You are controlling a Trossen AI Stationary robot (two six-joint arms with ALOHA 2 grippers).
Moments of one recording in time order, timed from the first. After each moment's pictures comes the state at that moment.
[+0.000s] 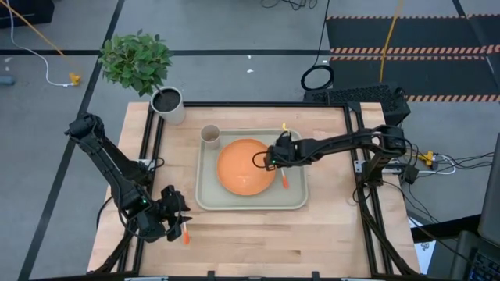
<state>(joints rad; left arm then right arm) -0.91 1.20 0.78 -0.70 -0.50 -1.18 -0.08 1.72 1.04 -0.58 0.30 1.15</state>
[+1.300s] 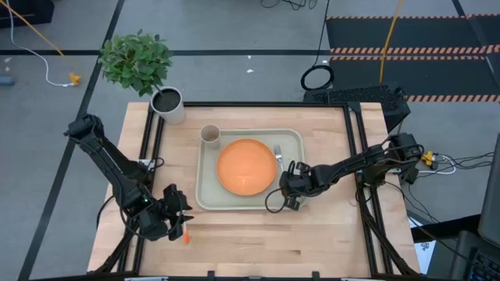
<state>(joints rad) -0.88 1.20 0.78 -0.67 -0.50 -1.11 0.21 1.64 0.81 -0.45 0.18 0.54</state>
